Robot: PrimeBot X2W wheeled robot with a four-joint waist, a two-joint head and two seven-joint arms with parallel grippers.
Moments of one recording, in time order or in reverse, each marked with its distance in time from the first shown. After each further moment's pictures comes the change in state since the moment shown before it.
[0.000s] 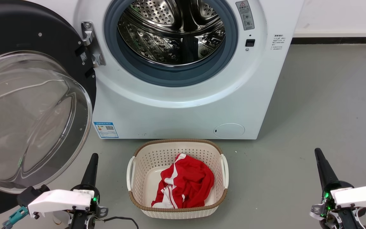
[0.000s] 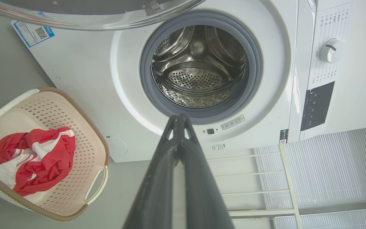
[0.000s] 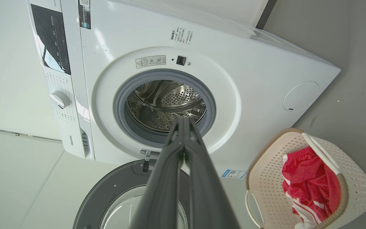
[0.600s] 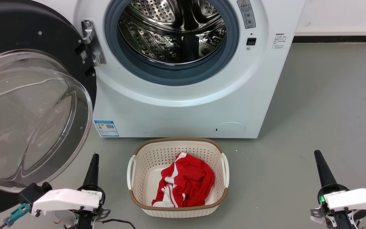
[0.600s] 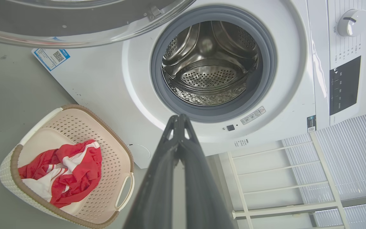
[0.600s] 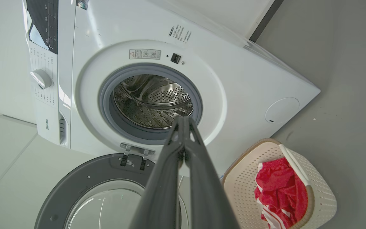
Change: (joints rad) left arm 0.005 0.001 -0.021 -0.008 0.172 0.017 -0.040; right arm 0.021 0.000 0.013 -0.022 -0.168 0.000 -0.038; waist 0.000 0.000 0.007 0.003
